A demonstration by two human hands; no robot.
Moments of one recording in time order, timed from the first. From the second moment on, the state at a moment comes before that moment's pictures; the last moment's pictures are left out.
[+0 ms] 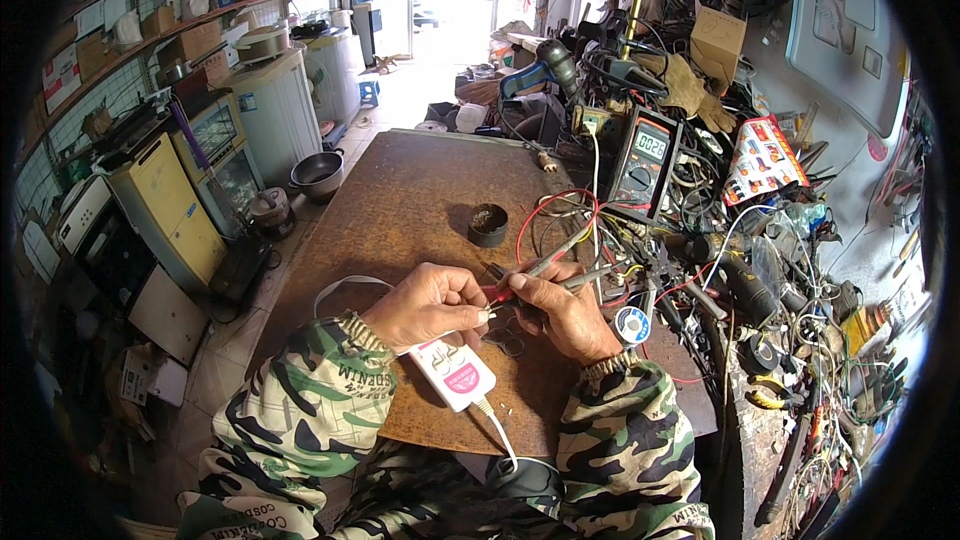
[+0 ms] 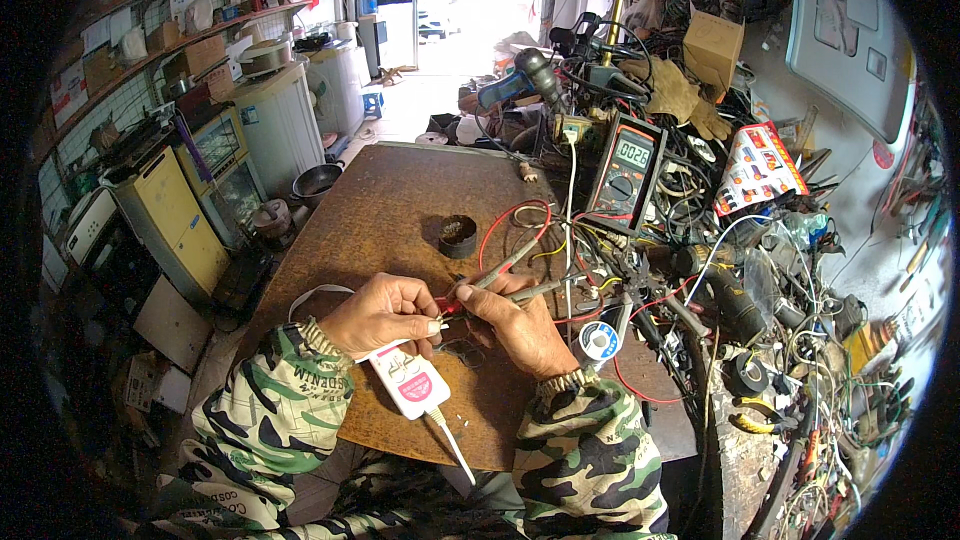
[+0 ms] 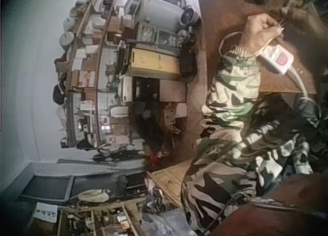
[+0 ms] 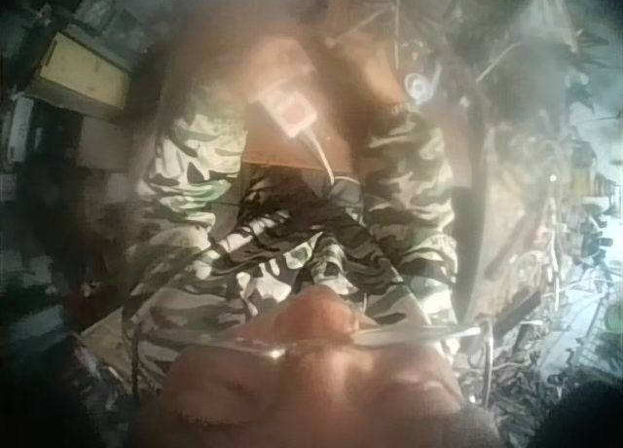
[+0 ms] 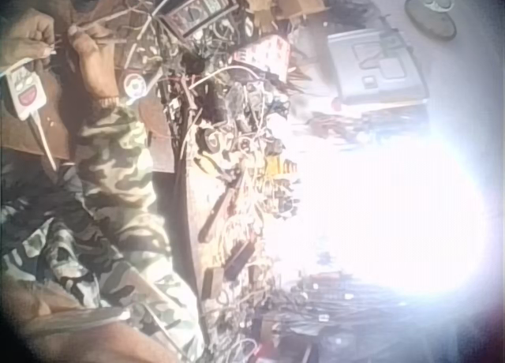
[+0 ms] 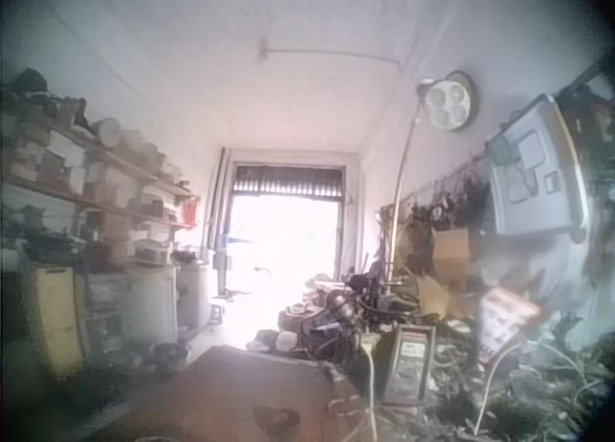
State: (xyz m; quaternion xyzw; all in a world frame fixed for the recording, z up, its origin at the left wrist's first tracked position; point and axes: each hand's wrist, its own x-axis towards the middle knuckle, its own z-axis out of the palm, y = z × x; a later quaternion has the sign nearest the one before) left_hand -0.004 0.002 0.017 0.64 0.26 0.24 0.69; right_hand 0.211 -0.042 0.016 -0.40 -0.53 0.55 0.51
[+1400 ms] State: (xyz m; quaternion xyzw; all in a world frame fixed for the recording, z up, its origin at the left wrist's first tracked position) left_hand -0.003 0.004 0.019 0.66 0.29 0.22 0.66; right_hand 0.208 -0.051 0.025 -0.44 -0.54 0.51 0.51
